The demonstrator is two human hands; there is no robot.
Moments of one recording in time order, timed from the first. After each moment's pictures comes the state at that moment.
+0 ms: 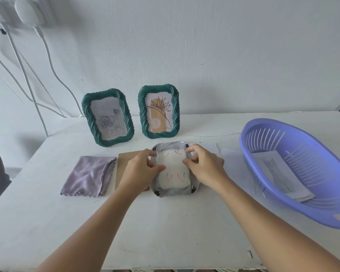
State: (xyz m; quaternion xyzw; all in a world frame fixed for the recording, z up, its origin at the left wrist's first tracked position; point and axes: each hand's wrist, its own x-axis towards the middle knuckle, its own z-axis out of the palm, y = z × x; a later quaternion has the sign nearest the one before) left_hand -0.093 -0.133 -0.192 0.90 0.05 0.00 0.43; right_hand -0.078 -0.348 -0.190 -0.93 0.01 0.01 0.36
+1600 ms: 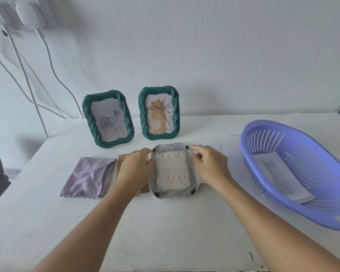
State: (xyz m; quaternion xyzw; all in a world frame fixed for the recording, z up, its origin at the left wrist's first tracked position) left_hand -0.080 -0.125 -0.189 0.96 0.02 0.06 0.27; right_hand -0.074 -0.355 -0.194 -0.95 -0.02 -0.06 0.31
